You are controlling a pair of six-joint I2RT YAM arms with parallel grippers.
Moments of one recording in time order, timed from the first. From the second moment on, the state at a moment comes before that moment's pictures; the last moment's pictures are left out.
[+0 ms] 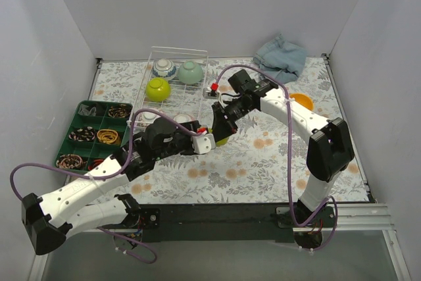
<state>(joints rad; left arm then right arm) -0.90 0.94 0.84 -0.30 0.08 0.71 0.65 1.76 1.51 -0.90 -1.25 -0.49</state>
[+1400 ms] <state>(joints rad) -0.90 0.89 0.76 -0.45 -0.19 -0.59 0.45 1.90 1.30 -0.26 0.28 -0.03</state>
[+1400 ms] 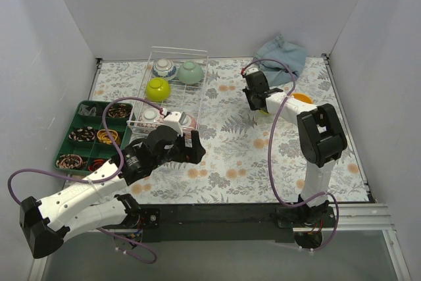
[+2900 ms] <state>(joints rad) -0.45 1.71 1.45 -0.53 -0.53 -0.20 0.44 0.82 0.75 -0.33 0.04 0.15</state>
